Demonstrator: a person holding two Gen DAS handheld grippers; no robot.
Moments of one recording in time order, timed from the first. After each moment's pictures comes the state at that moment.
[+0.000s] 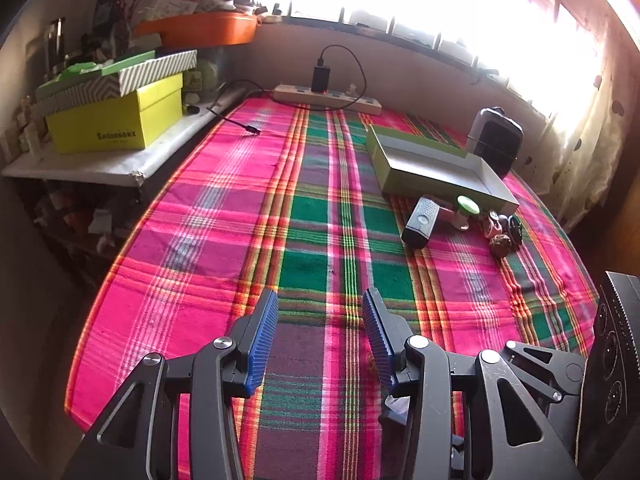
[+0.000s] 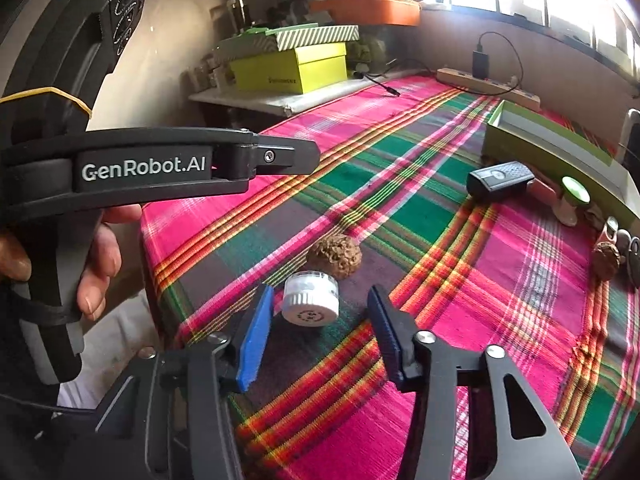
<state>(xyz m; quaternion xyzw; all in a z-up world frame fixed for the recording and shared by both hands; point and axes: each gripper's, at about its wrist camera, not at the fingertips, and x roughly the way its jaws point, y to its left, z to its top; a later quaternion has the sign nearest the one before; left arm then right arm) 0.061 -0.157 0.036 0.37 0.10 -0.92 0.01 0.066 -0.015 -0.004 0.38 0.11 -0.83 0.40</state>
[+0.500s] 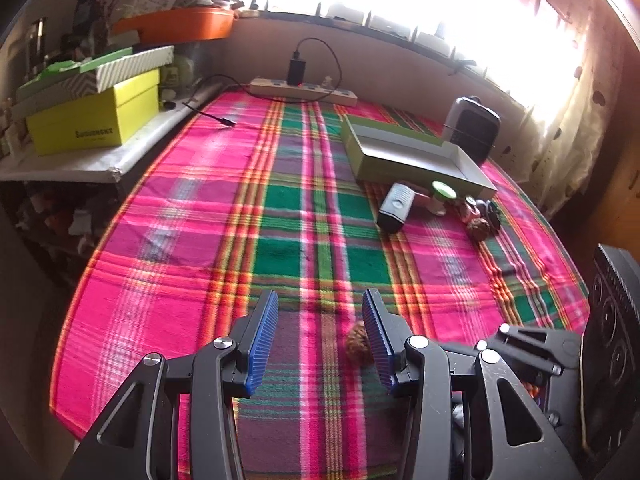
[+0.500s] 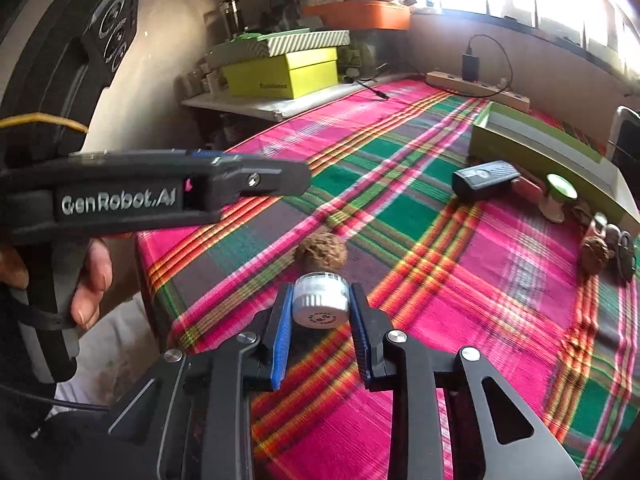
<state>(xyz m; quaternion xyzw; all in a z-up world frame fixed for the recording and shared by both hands) 0.066 -0.148 0.032 0.38 0.10 -0.92 -0.04 0.066 -0.004 0.001 0.37 0.10 -0.84 0.39</state>
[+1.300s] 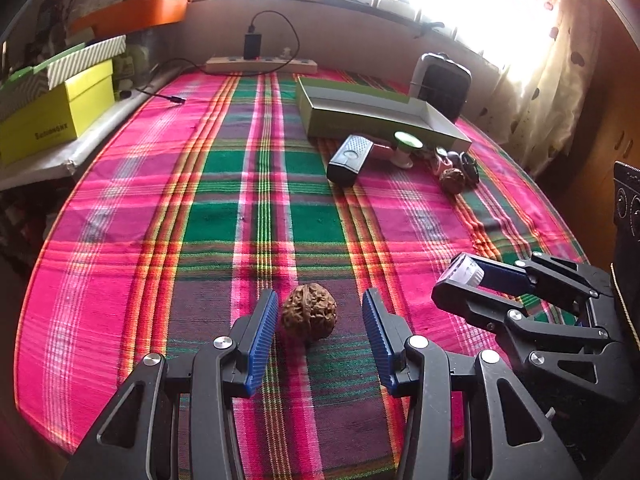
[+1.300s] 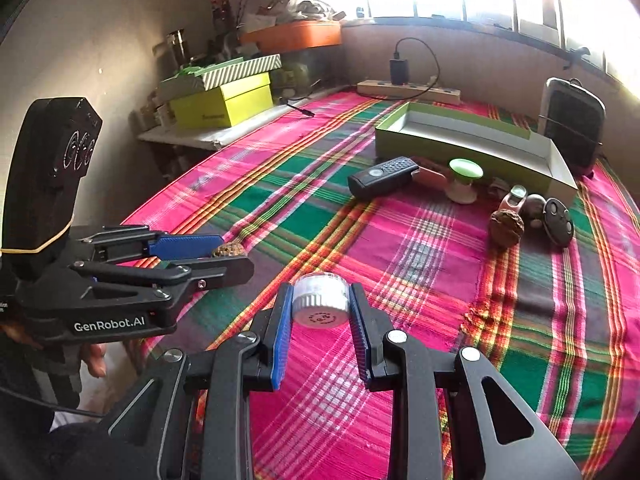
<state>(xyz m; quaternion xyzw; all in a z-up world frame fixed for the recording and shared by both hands) 0.062 -0.111 0.008 0.41 0.06 -0.91 -0.08 0.048 0.046 0.010 0.36 0.06 -0.87 0.32</state>
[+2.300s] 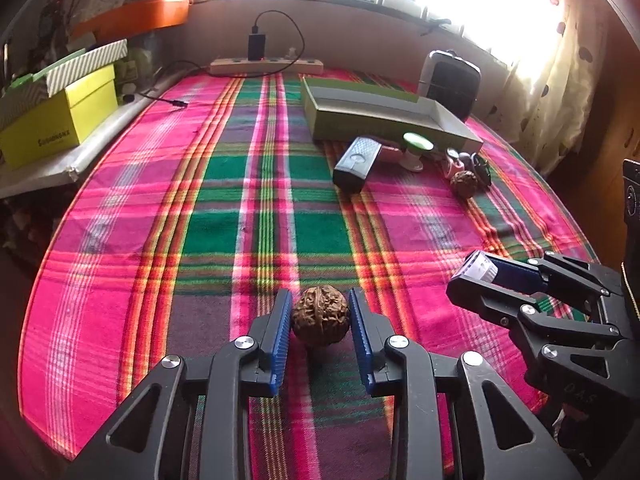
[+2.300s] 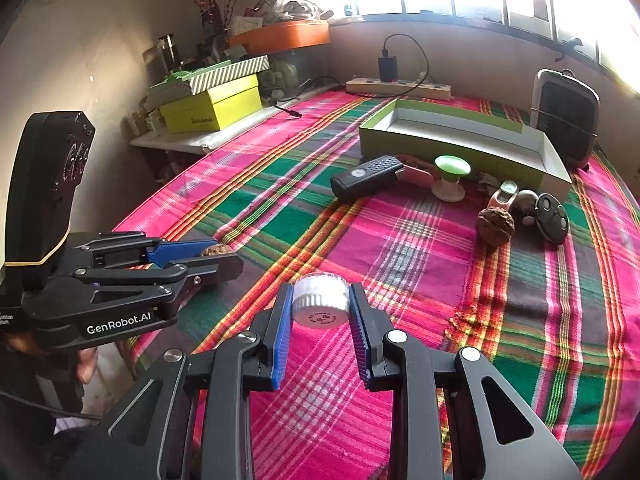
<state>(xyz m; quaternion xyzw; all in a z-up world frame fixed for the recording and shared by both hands) 0.051 -0.105 0.008 0.41 0.05 -0.91 -0.06 0.036 0.056 0.009 0.37 0.05 -0.88 0.31</state>
